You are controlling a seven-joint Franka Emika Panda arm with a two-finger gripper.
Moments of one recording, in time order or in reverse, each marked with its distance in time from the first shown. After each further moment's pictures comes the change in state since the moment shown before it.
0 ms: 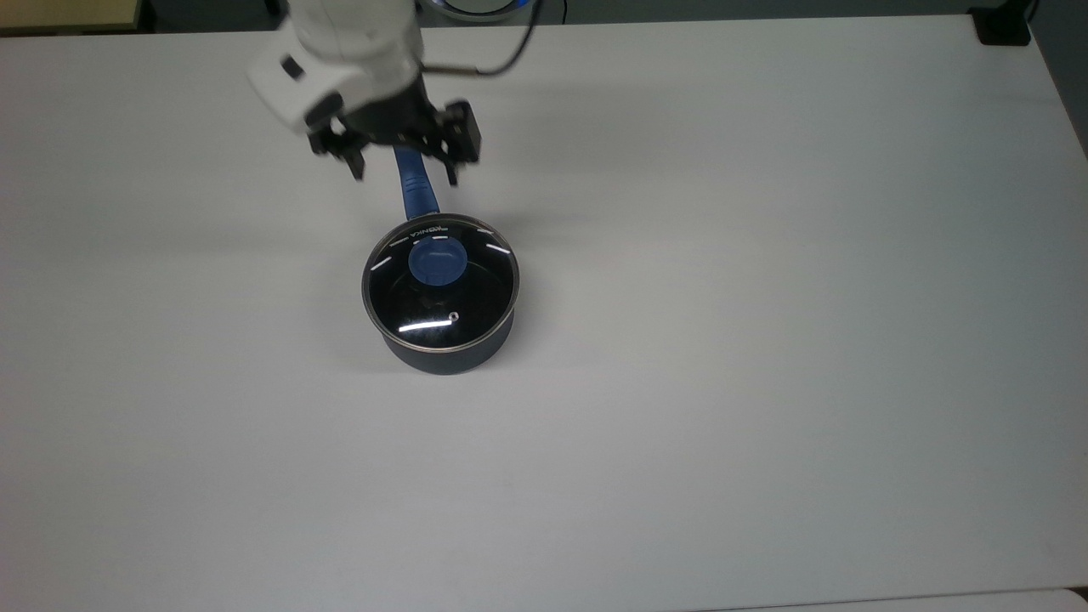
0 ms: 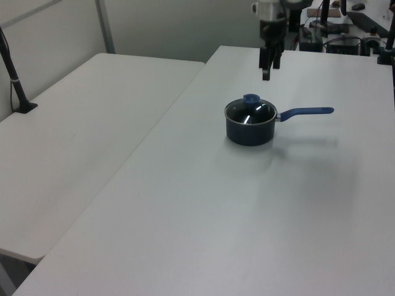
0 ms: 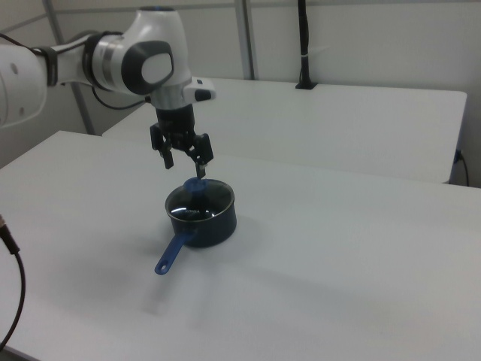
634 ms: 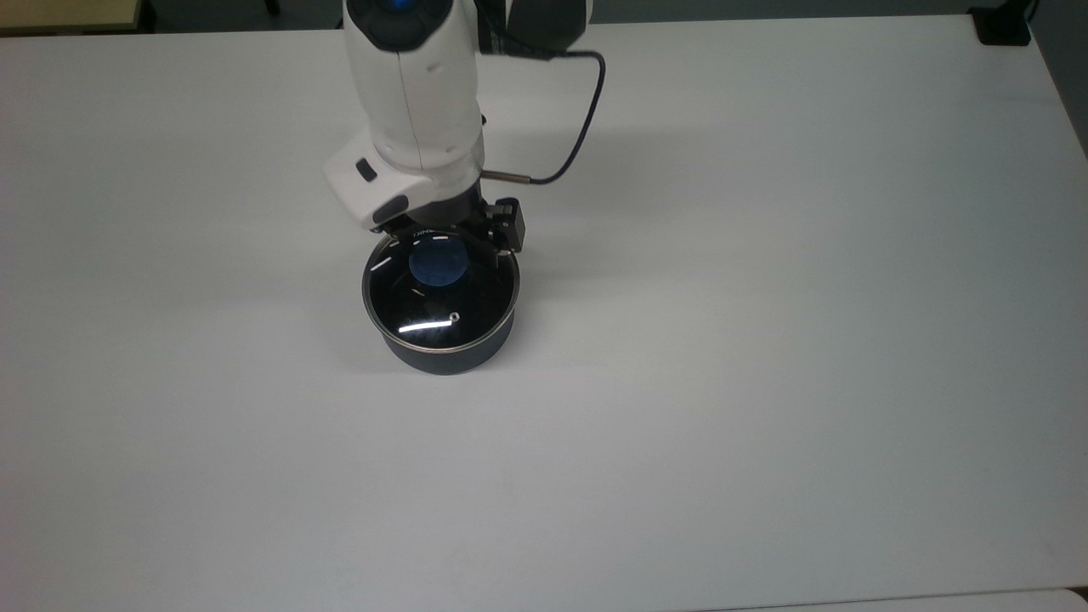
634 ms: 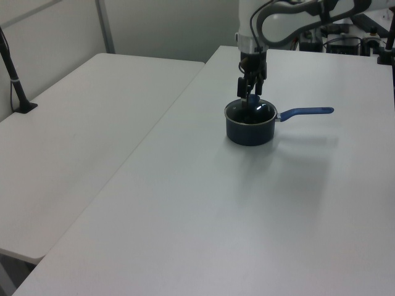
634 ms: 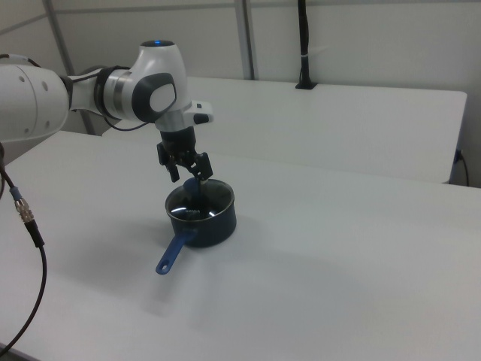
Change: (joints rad) arm 0.063 0.142 0.000 0.010 -0.008 0.165 0.146
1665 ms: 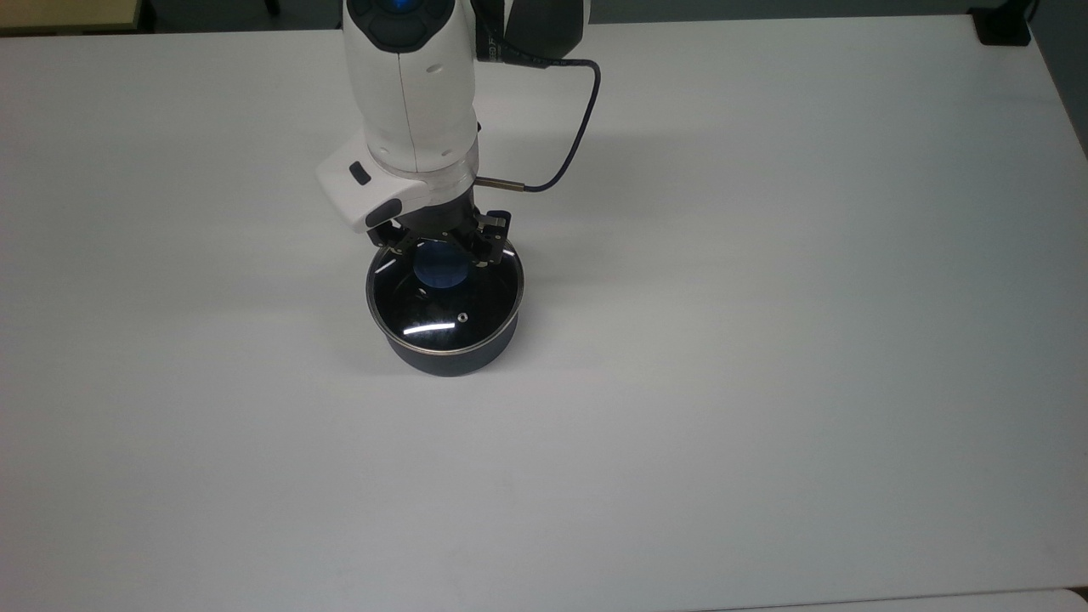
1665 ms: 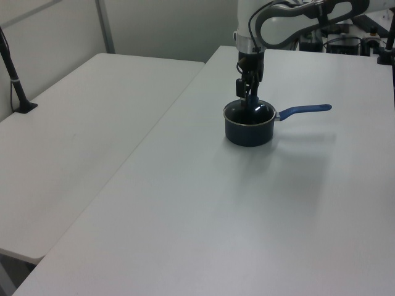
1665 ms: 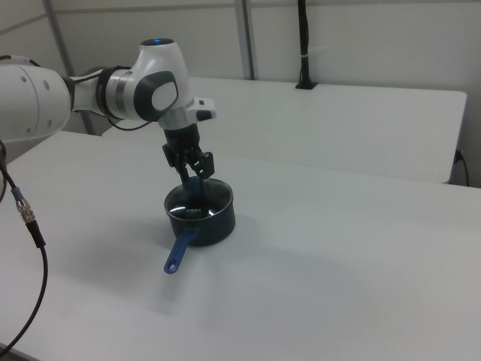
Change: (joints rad) arm -0.002 0.009 -0.005 0.015 -0.027 0.028 0.002
